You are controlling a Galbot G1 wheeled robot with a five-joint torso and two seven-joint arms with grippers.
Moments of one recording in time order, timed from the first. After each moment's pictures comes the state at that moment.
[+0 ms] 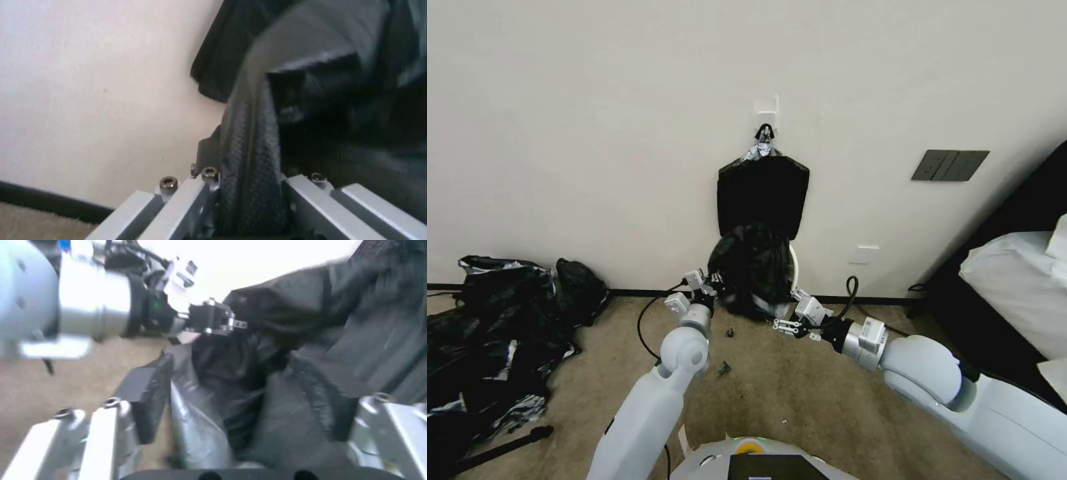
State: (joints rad) left arm 1.08 -1.28 -0.12 -2.02 -0.81 0.15 -0.49; right arm -1.18 0.48 0.22 2.37 0.60 -0.19 -0.15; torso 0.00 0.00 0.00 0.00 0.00
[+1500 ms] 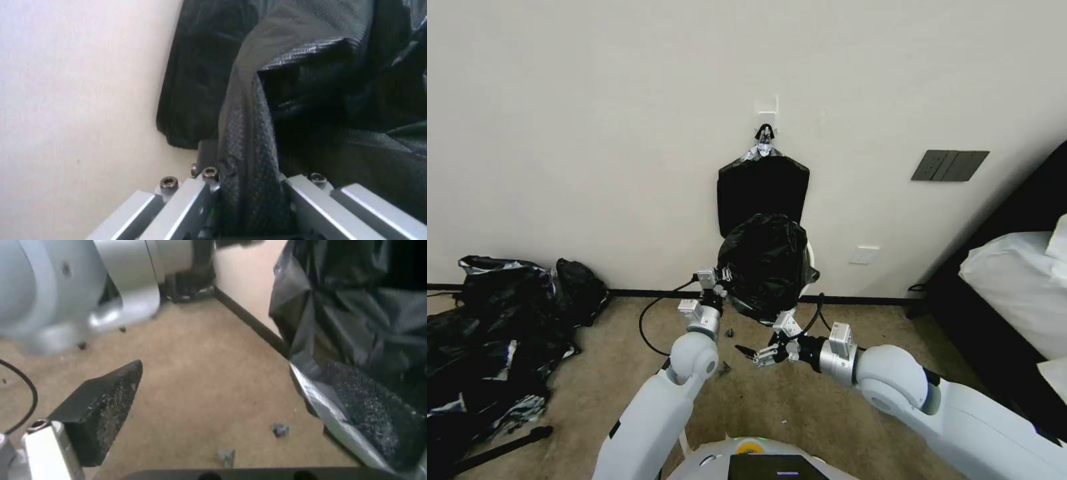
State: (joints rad) left arm 1.07 -1.28 -0.06 -2.00 -0.55 0.05 -0.40; right arm -1.11 0.57 0.02 2.34 0.73 -0.41 -0.14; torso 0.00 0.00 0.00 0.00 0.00
